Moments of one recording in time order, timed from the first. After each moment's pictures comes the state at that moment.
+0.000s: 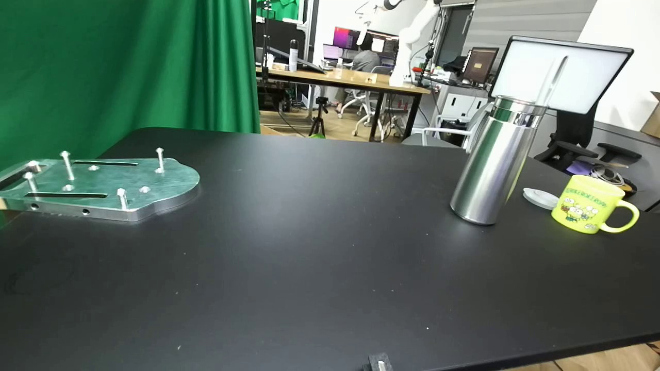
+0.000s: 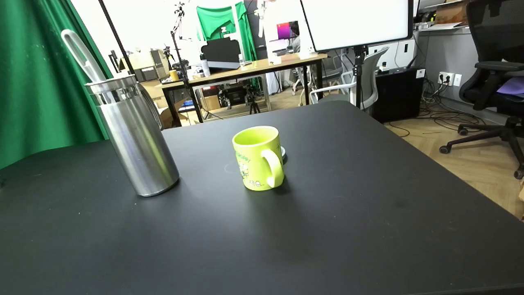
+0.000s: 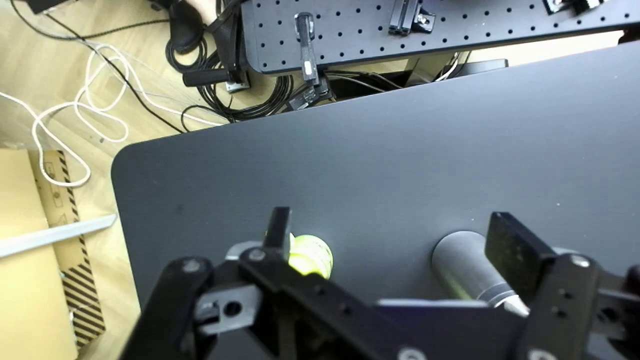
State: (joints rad) arm -0.17 -0.40 -0.16 -2.18 -0.24 1.58 -0.15
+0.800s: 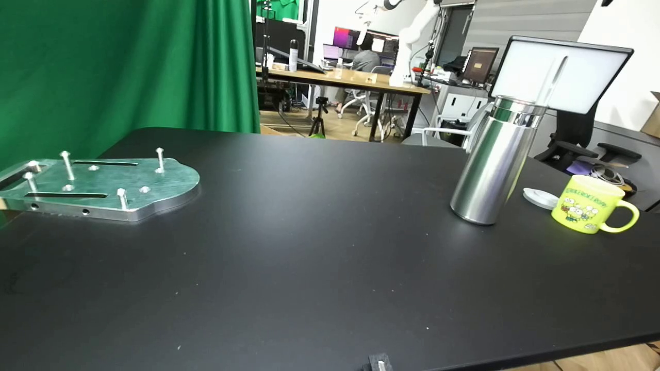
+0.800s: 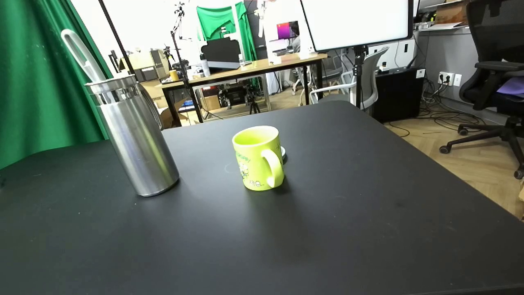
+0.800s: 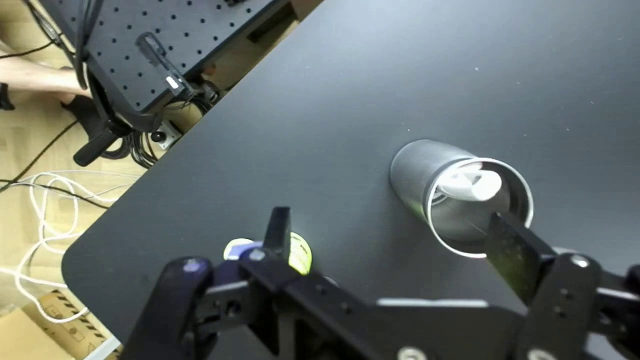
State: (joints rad) arm -0.16 -0.23 -0.11 -2.10 -0.02 1.68 0.40
